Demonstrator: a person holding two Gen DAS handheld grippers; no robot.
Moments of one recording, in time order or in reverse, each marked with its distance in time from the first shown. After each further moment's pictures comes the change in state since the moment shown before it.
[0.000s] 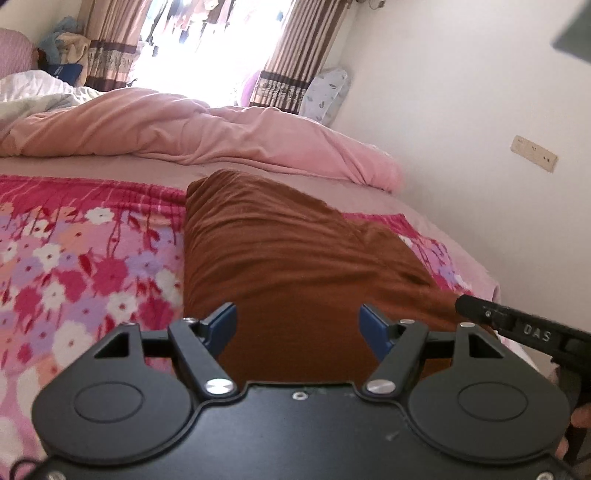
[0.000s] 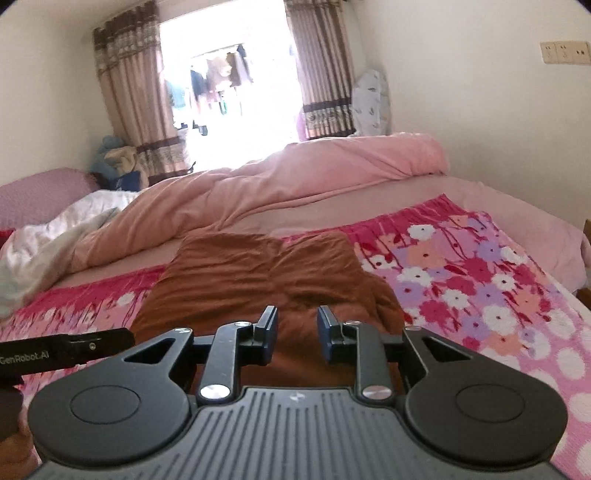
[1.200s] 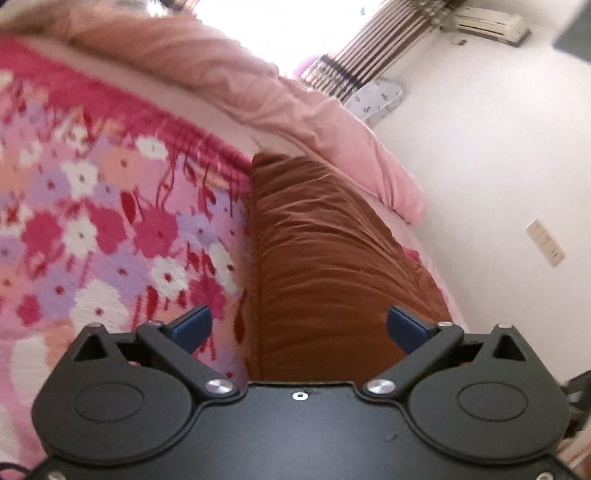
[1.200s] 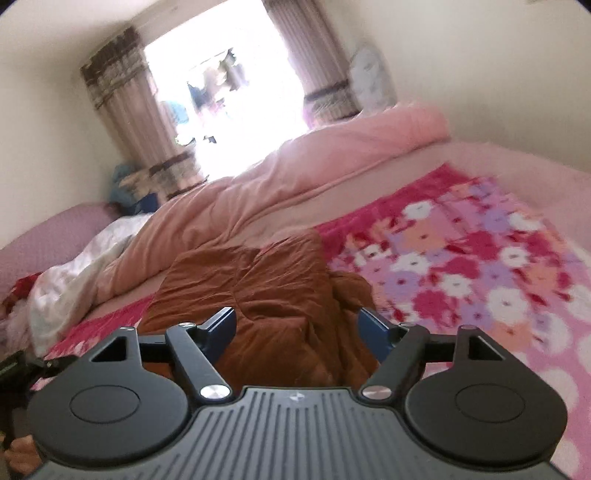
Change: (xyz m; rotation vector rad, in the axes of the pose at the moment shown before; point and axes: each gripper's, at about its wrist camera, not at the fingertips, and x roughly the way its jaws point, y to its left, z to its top) left arm 0.037 0.120 0.017 -0.416 0.071 -0.097; right arm 0.046 -0.084 0.019 0.187 0.057 0.168
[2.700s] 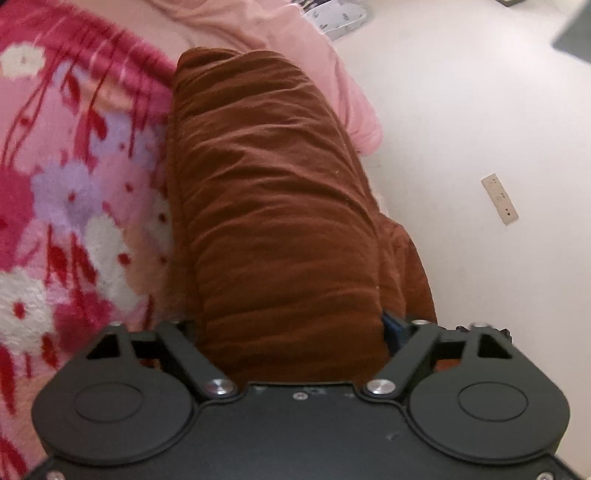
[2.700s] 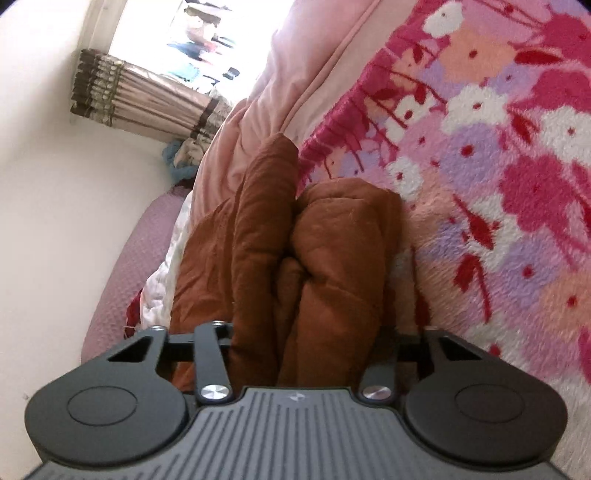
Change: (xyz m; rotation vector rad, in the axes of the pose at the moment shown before) left arm 0.135 -0.011 0.040 -0.012 0.294 -0.240; right arm 0.125 -0.079 -0.003 0.445 0.339 0.380
